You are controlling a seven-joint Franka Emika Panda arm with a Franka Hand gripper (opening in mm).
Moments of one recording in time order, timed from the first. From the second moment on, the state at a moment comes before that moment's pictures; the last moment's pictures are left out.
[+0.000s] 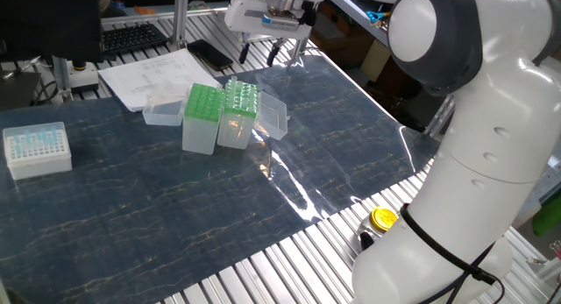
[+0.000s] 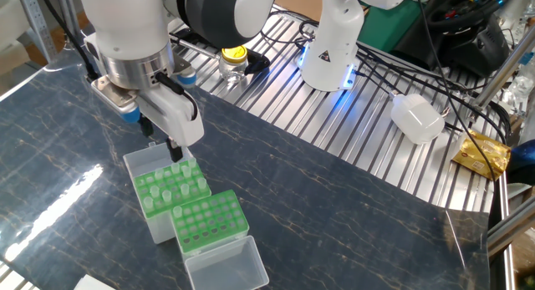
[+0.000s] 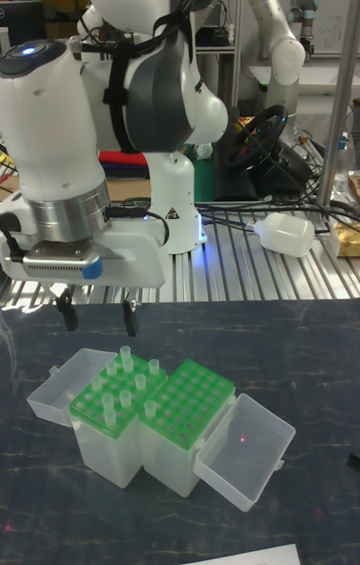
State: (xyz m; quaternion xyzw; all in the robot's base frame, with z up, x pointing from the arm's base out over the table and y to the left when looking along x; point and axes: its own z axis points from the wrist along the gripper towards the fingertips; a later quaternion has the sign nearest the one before) arm 0.614 -0.095 0.300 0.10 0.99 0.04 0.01
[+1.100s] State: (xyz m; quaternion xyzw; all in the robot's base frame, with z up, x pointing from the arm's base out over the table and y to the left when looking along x) arm 0.612 -0.081 0.301 0.17 0.99 0.05 0.00
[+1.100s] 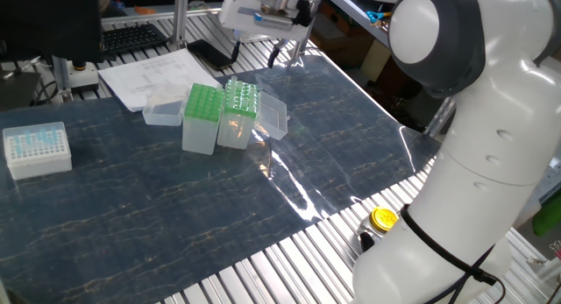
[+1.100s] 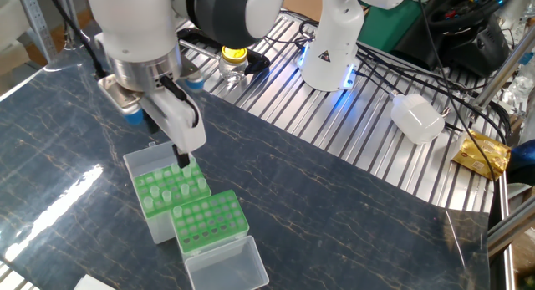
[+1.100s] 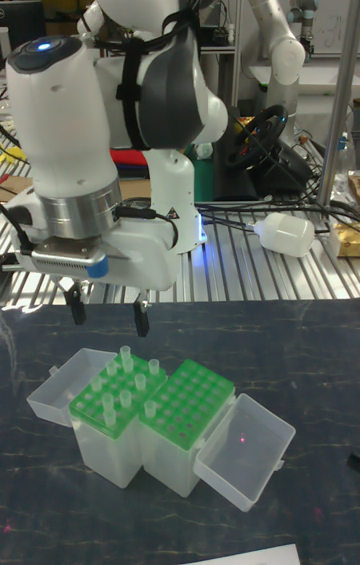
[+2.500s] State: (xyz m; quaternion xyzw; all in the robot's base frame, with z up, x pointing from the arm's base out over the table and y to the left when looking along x) arm 0.619 -0.044 0.298 0.44 0.90 0.04 0.00
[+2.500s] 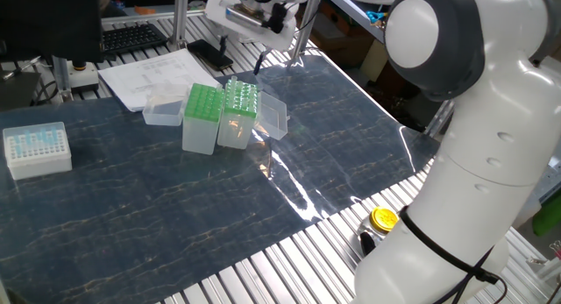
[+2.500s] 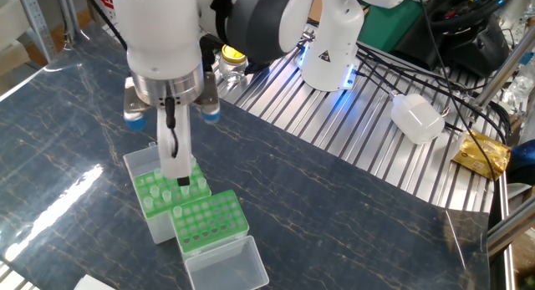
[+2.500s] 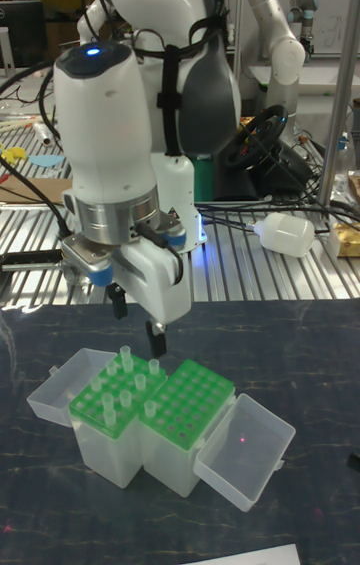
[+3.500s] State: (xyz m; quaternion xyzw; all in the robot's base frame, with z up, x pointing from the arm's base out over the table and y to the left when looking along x) arm 0.645 -0.031 0.282 0.60 0.80 0.04 0.01
